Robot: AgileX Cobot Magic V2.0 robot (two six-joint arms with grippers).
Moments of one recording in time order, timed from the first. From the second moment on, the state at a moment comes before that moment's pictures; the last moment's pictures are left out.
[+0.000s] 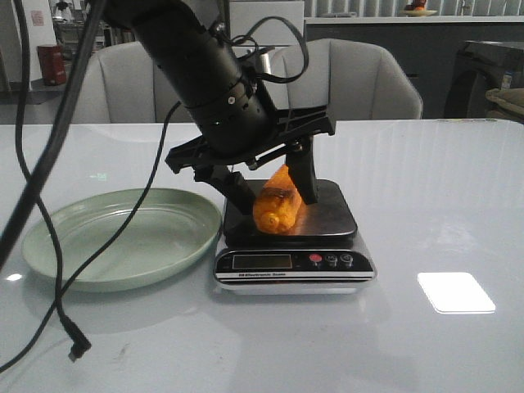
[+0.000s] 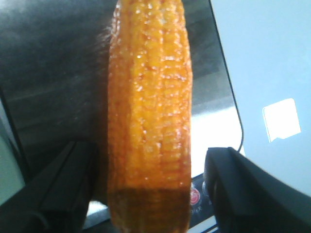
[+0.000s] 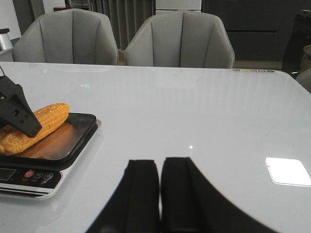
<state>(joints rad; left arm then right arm) -0.63 2.01 -1.50 -0.38 0.63 -0.14 0.11 -0.01 0.03 0.05 0.11 0.01</state>
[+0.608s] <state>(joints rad) -0.65 1.54 -1.22 -0.23 0.65 -0.12 0.11 -0.01 0.03 0.05 0.11 0.01</state>
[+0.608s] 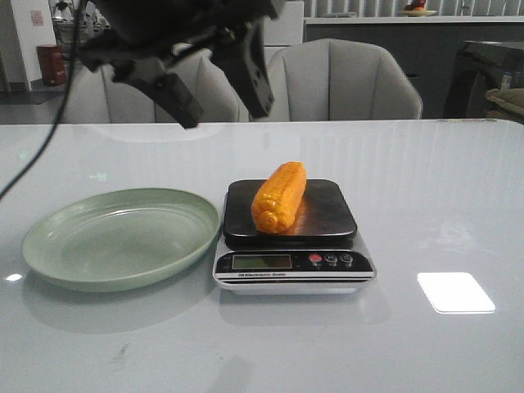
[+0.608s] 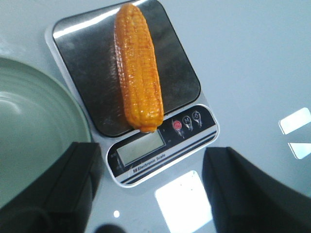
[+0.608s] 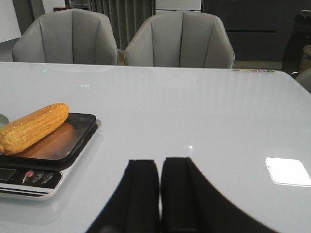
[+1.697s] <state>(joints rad) -0.65 0.13 -0.51 0.05 0.69 -0.06 0.11 -0.01 0.03 0.05 0.11 0.01</state>
